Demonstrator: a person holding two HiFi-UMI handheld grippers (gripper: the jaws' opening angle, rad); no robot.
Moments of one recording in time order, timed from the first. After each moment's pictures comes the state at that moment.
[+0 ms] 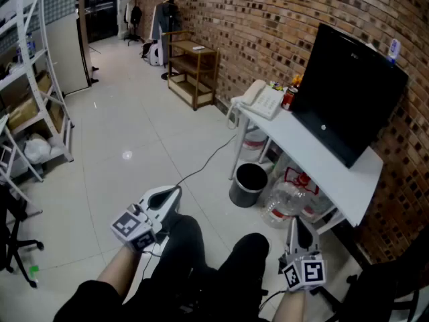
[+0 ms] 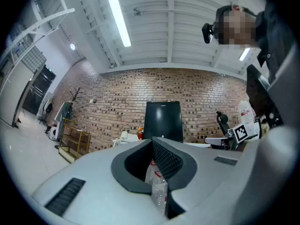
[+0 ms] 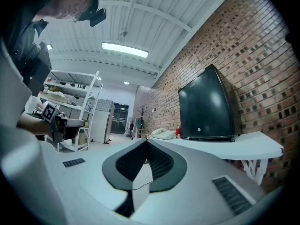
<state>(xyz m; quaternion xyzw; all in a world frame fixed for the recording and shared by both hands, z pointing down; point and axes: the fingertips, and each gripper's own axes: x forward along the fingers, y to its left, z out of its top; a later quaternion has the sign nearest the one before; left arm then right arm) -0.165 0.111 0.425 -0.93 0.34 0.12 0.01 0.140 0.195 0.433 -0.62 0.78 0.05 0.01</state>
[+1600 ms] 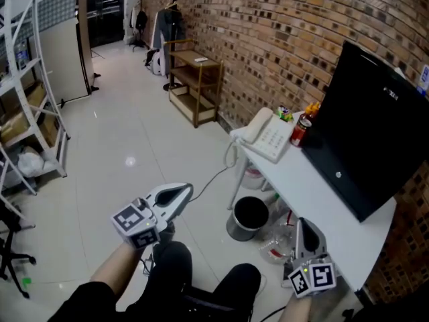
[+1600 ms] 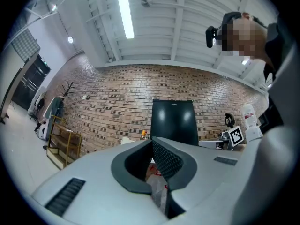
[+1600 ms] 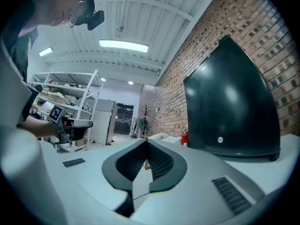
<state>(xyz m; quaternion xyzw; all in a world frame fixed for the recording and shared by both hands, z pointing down) -0.103 -0.088 0.376 -0.95 0.30 0.11 0.00 0.169 -0.009 0.390 -0.60 0.80 0.04 0.01</state>
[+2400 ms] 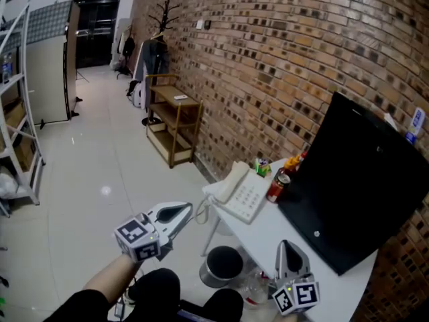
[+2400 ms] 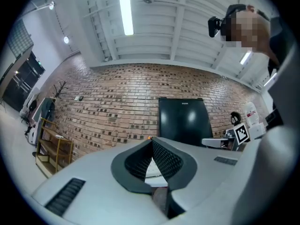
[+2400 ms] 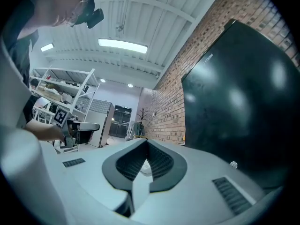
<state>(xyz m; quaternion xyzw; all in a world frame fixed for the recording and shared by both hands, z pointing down) -0.037 -0.227 0.344 -0.96 0.27 0.12 0.01 0.199 -0.124 0.351 -0.61 0.79 0.08 0.01</state>
